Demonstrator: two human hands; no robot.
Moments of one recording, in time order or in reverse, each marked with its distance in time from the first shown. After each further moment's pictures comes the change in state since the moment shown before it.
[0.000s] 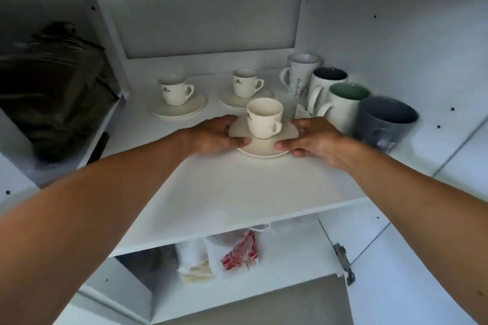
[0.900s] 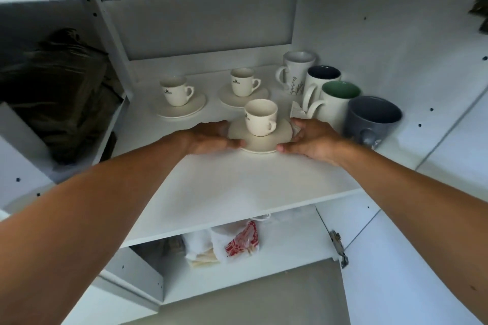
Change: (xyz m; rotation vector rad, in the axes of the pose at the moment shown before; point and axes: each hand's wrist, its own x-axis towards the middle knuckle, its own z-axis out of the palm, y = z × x) left_hand -0.011 0.006 -0.007 0.107 0.062 -0.057; right_hand -0.012 -0.009 -0.012 -0.548 0.032 -0.168
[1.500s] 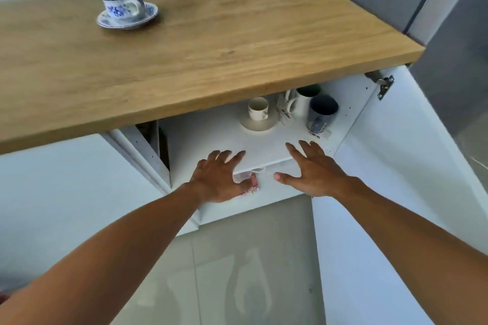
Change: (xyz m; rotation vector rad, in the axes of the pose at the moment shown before) left_hand -0.250 0.096 -0.024 0.535 -0.136 -0.035; right_hand -0.257 -0.122 -0.061 -0.541 -0.284 0.095
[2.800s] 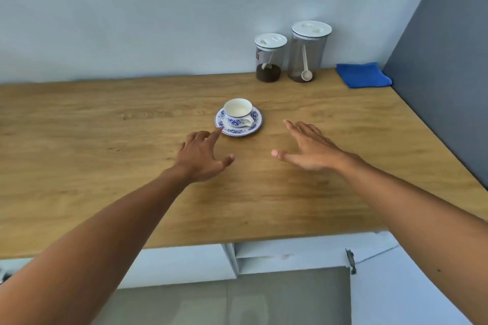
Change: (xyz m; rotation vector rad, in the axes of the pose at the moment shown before) left_hand -0.019 -0.222 -0.283 -0.222 0.341 -0.339; right_hand 0.126 -0.229 -0.288 0.053 0.049 -0.233
